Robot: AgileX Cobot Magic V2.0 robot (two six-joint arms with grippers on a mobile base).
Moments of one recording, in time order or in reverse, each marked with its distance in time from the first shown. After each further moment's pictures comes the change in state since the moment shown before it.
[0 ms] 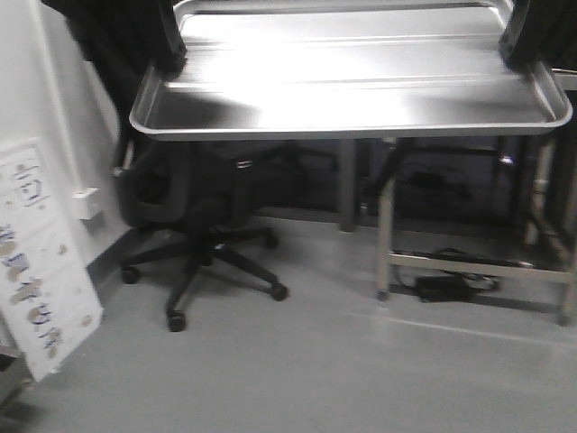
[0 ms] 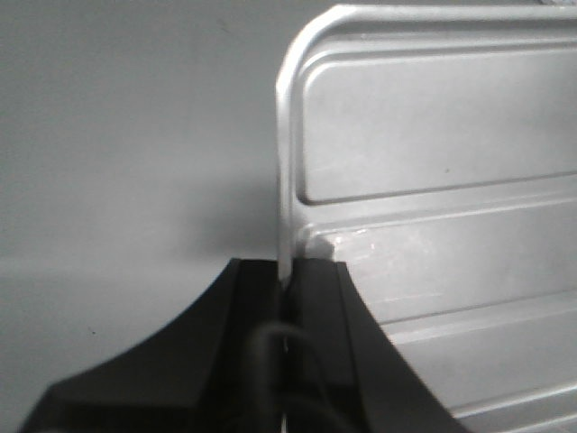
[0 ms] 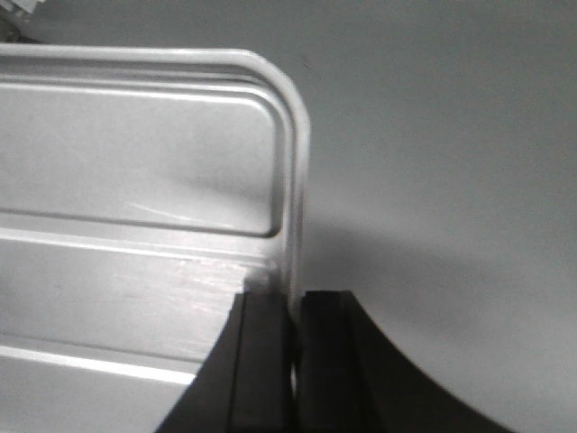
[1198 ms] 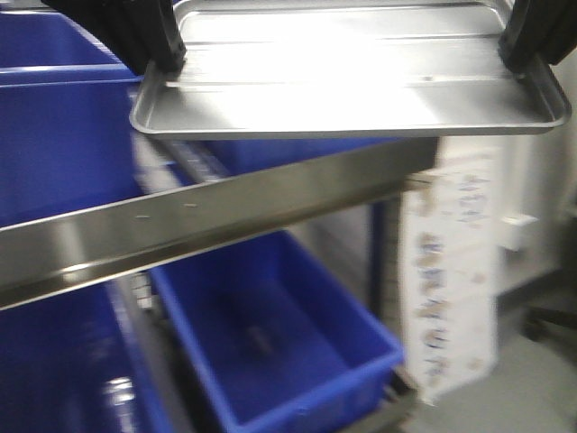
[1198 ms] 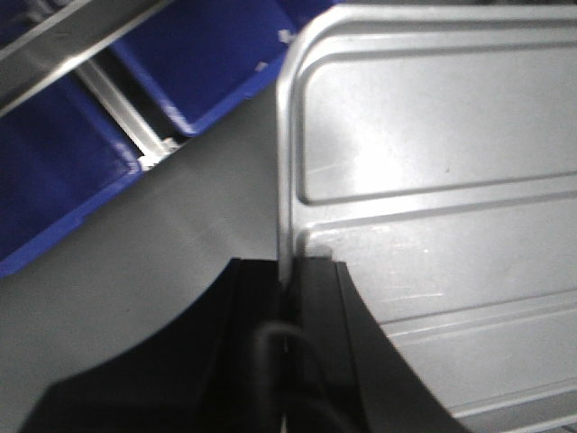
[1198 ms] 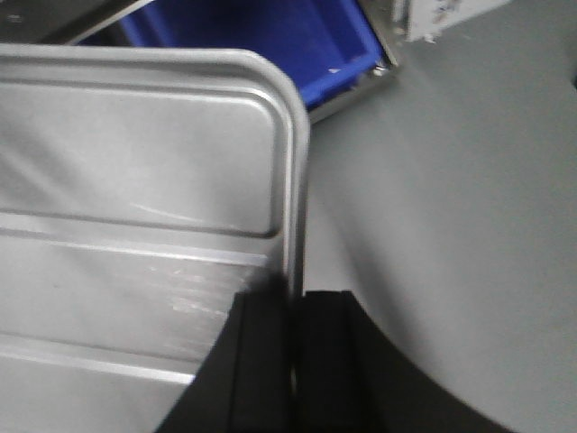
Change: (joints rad) left arm 0.000 0.000 0.000 0.000 -0.002 0.000; right arm 0.000 0.000 0.000 0.000 0.000 0.000
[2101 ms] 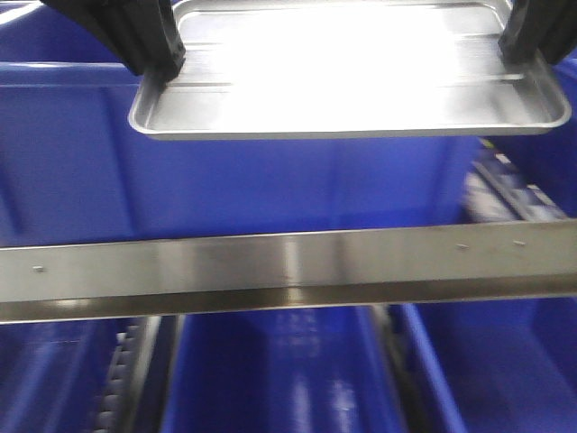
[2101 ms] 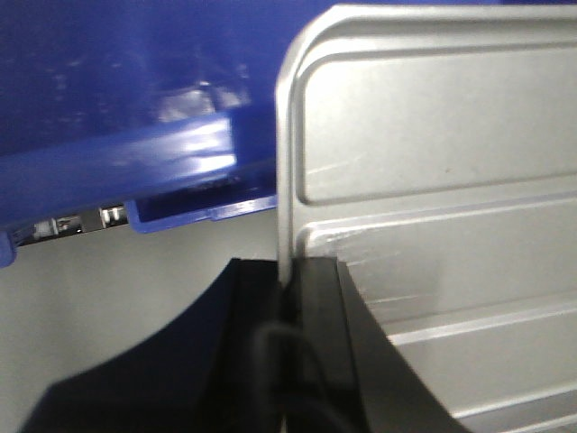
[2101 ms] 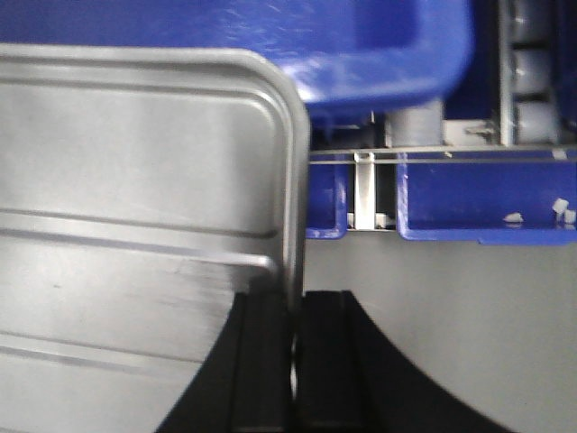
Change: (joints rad) left arm 0.000 0.000 0.000 0.000 0.002 0.000; right arm 0.000 0.000 0.000 0.000 0.000 0.000
